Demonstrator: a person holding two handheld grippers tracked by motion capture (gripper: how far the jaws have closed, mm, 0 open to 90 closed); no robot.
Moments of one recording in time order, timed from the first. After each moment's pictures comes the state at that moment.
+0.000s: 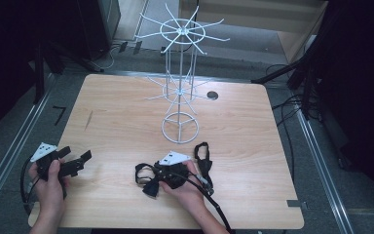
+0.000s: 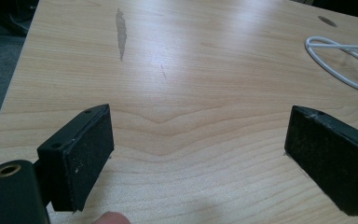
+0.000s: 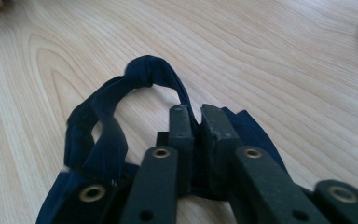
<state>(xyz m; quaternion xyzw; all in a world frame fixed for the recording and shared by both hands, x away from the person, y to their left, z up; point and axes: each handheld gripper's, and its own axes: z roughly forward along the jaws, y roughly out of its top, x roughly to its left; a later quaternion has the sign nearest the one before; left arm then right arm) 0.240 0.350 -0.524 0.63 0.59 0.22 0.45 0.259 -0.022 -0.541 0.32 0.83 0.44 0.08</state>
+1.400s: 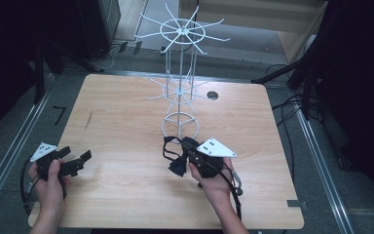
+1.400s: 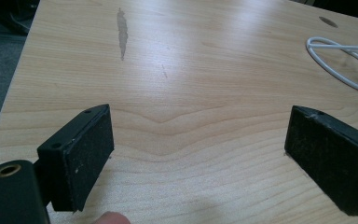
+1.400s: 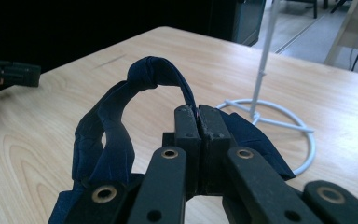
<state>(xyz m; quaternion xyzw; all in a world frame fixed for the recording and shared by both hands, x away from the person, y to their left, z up) 0.240 0.351 -0.524 0.63 0.59 0.22 0.45 0.257 -0.106 -0.467 0.36 0.73 0.54 0.20</state>
